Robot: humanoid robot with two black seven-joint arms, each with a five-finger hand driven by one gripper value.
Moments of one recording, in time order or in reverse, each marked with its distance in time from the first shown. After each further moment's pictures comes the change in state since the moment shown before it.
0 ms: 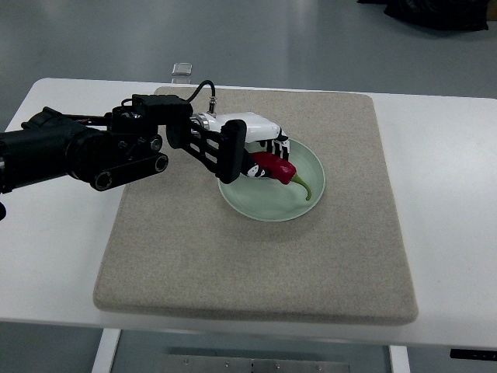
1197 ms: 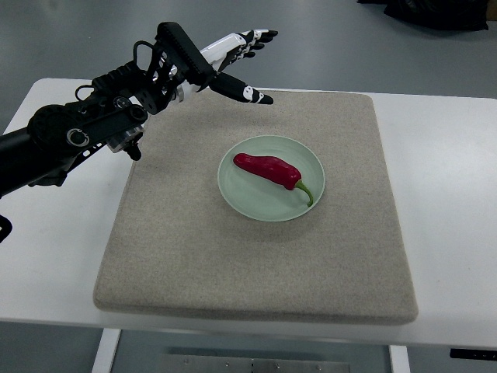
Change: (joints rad) left arm 0.163 0.066 -0.435 0.067 -0.610 0.011 -0.002; right arm 0.000 0.000 0.000 0.000 0.000 0.000 0.000
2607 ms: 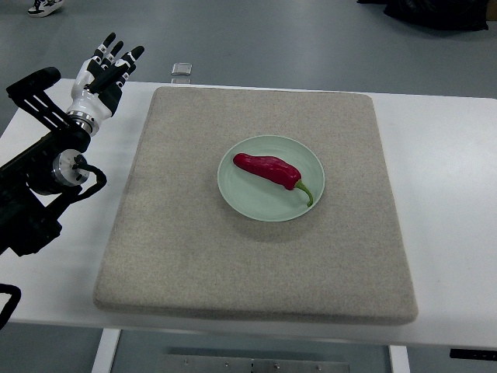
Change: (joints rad) left arm 0.408 -0.005 -0.596 0.076 -0.482 -0.037 -0.021; right arm 0.000 0.000 0.000 0.000 0.000 0.000 0.000
